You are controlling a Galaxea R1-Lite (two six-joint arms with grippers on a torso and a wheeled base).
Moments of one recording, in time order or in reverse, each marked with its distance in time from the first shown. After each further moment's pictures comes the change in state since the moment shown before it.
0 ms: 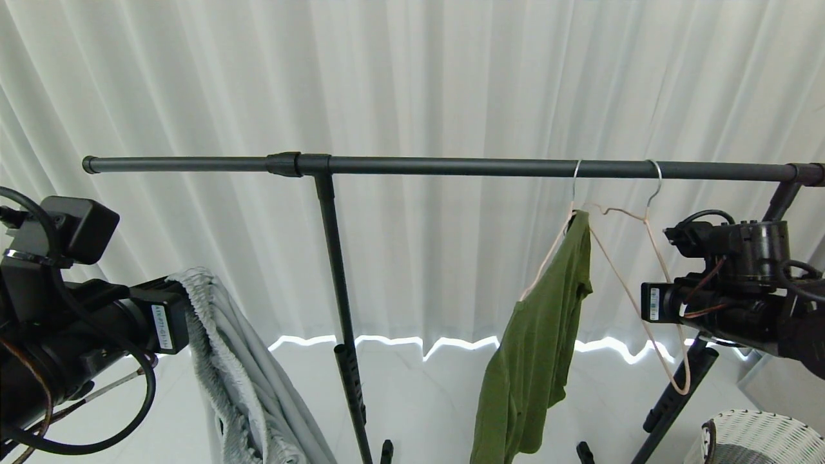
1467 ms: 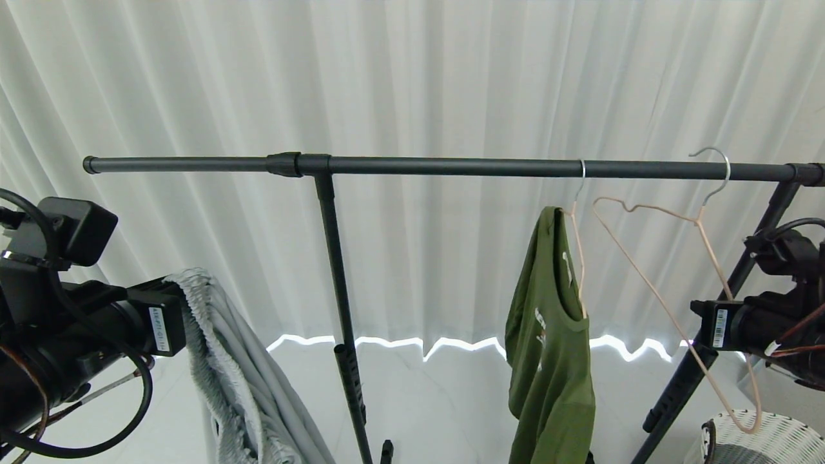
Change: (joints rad) left arm 0.003 -0.008 0.005 0.000 0.001 0.020; right arm -0.006 -0.302 0.209 0.004 0.009 0.011
